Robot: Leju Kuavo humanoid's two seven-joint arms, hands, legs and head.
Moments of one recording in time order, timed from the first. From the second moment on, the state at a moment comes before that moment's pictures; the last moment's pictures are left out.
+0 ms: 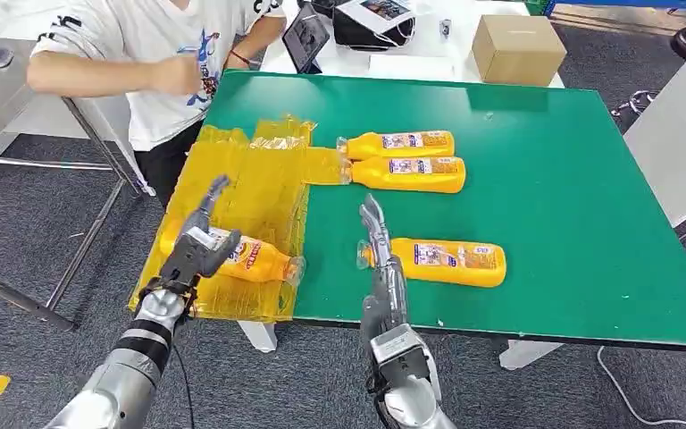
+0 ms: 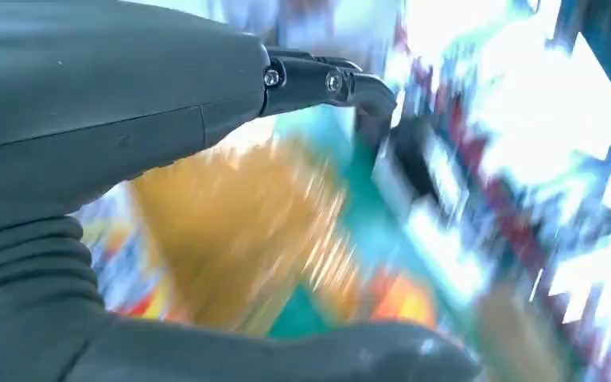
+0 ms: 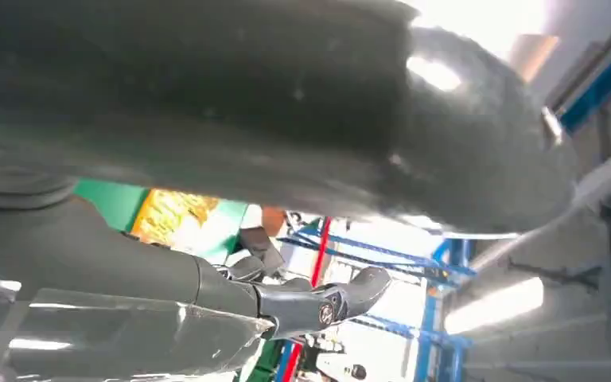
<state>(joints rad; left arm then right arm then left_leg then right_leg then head) -0.49 -0.13 0.09 -0.77 -0.29 0.16 -0.70 -0.06 0.22 0.52 -1.48 0.27 -0.34 -0.69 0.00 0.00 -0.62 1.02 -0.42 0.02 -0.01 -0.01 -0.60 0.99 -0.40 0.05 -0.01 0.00</state>
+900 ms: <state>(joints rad) -0.27 -0.17 0.04 -1.12 -0.24 0.47 -0.70 -0.33 -0.07 0.28 -1.19 0.72 -0.15 -0.17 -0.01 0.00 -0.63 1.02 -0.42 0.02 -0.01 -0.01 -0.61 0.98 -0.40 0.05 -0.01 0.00</state>
